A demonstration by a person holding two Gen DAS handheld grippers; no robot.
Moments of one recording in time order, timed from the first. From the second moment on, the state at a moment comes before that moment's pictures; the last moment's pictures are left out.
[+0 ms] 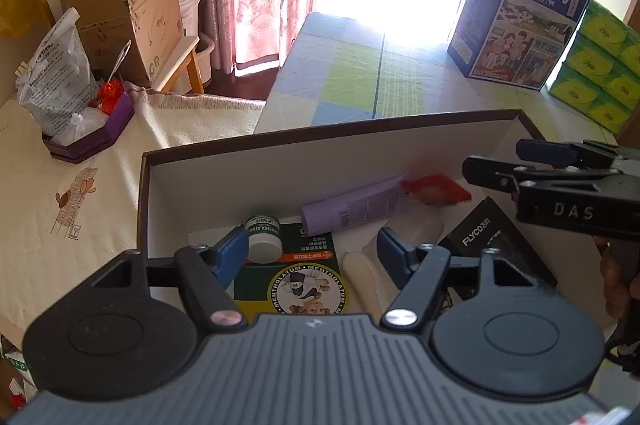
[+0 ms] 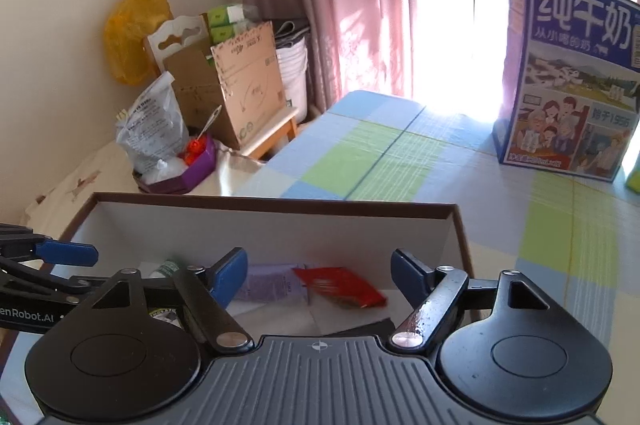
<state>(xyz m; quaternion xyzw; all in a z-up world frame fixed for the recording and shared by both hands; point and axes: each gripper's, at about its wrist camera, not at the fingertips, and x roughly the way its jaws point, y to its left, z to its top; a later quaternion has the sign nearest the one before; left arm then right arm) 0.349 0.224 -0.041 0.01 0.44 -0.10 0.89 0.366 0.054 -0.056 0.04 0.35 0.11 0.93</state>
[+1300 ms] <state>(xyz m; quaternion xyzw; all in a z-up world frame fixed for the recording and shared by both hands) 0.140 0.170 0.016 0.00 0.39 -0.01 0.92 0.148 0.005 -0.018 -0.02 0.37 0.17 0.91</state>
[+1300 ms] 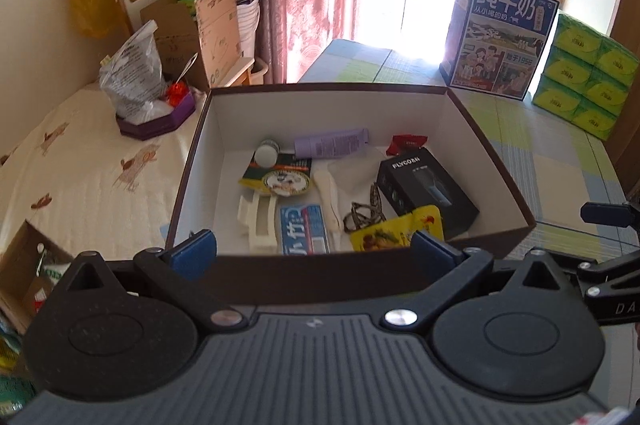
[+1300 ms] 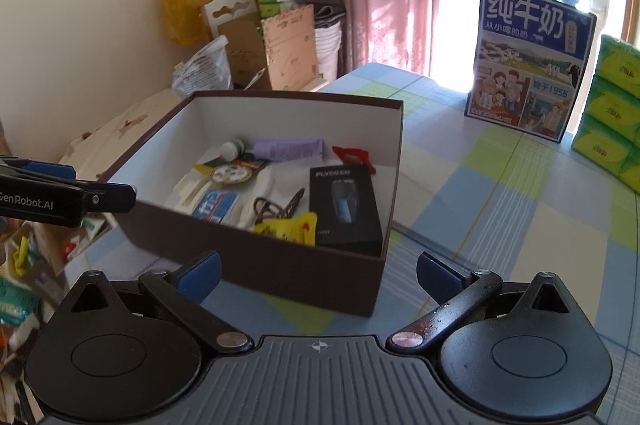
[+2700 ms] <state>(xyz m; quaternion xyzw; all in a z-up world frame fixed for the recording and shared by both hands) 0.005 0.058 0.016 0.00 0.41 0.03 0.91 0.010 -0.096 -0.023 -0.03 0.42 0.16 0.90</state>
